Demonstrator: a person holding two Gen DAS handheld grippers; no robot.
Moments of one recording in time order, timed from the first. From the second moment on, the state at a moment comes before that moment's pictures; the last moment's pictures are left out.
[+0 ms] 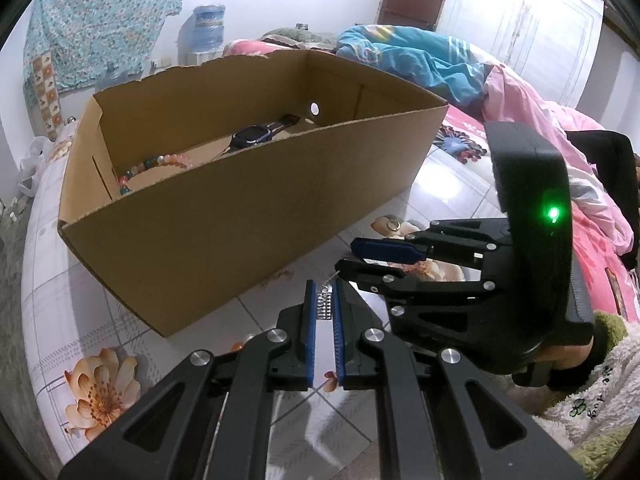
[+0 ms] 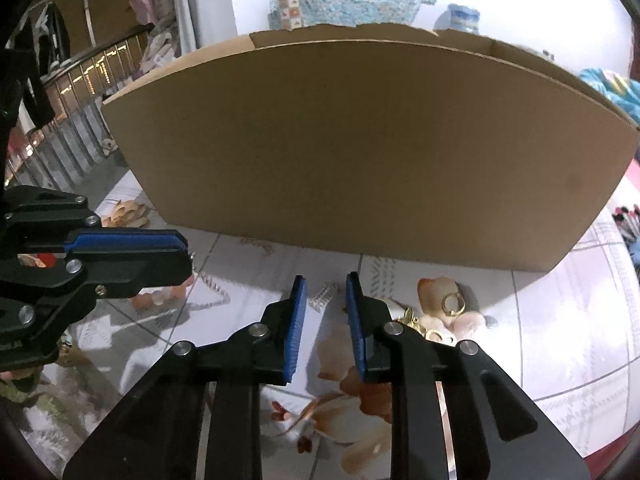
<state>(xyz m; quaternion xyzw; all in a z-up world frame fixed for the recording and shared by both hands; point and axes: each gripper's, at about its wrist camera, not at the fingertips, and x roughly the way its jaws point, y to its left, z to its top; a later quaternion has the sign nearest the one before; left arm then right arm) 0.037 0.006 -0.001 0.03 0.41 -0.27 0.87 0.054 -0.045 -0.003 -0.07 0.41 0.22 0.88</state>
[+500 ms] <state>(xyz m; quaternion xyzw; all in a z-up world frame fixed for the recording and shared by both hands) 0.038 0.009 -0.001 0.03 0.41 -0.27 0.87 0.062 -0.048 -0.003 -0.04 0.42 0.22 0.88</state>
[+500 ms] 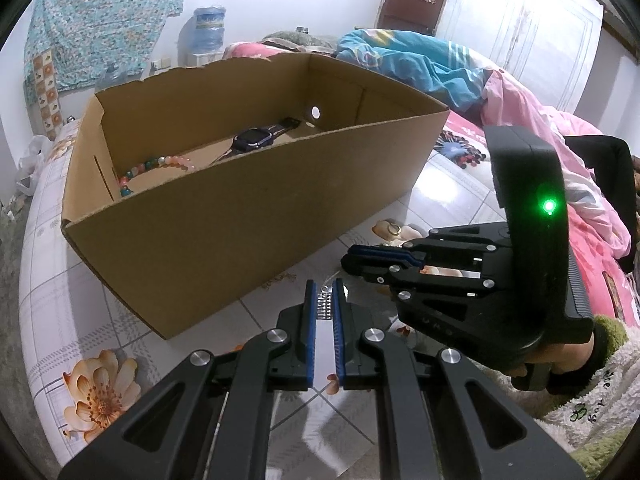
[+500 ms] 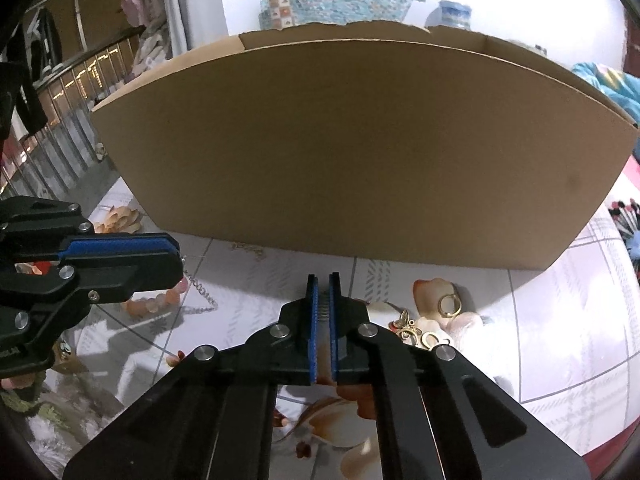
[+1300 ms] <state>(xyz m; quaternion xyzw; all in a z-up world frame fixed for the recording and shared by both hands) 0.012 0.018 0.032 0.04 0.36 -0.26 0.89 0.038 -0.132 0.039 0.09 0.37 0.22 0.90</state>
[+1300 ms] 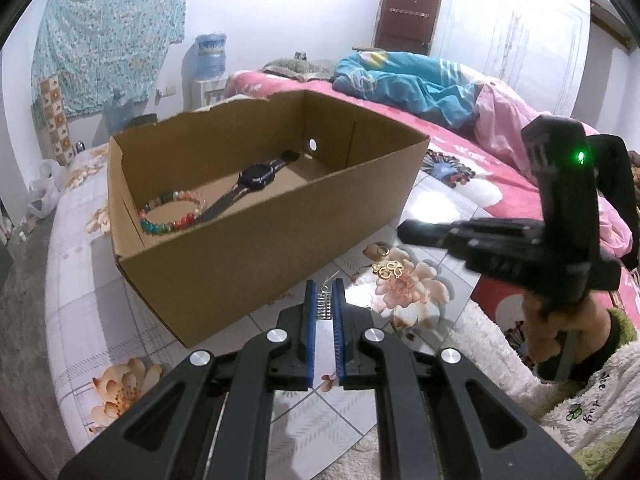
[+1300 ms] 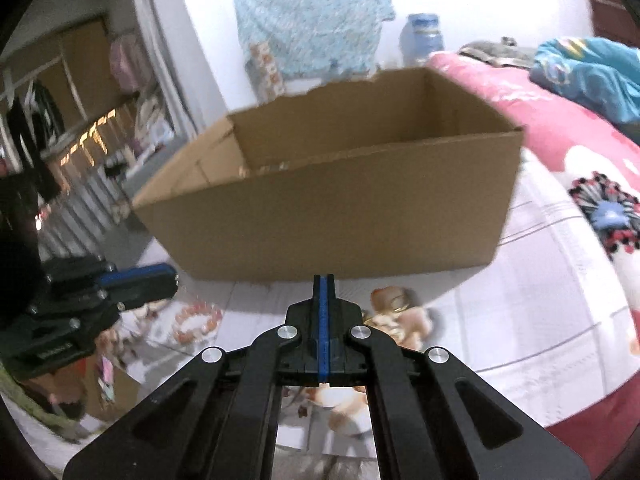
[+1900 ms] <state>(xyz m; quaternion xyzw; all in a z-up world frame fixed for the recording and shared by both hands) 0.012 0.019 0.023 0.03 0.37 -0.27 0.89 0.038 -0.072 -0.006 -0.05 0.41 0.28 0.87</state>
